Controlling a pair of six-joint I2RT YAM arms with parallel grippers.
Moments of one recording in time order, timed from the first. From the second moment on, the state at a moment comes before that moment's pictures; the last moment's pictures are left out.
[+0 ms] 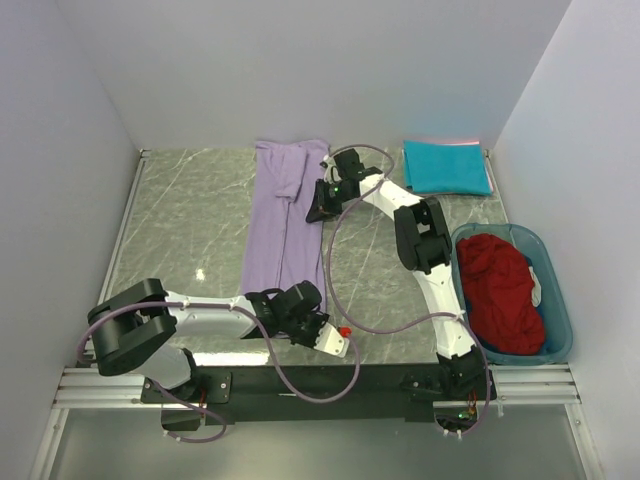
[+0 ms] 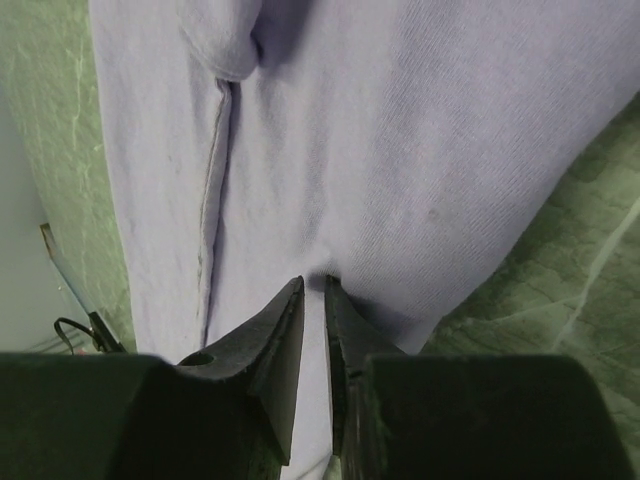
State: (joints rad) left arm -1.11 1.48 0.62 -0.01 0.35 0.77; right arm 0.41 2.50 2.03 -0.53 -0.64 0.43
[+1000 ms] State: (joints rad) left arm -0.67 0.74 0.70 -0.62 0.48 0.64; right arm 0.41 2.02 1.79 -0.77 -0.59 -0.05
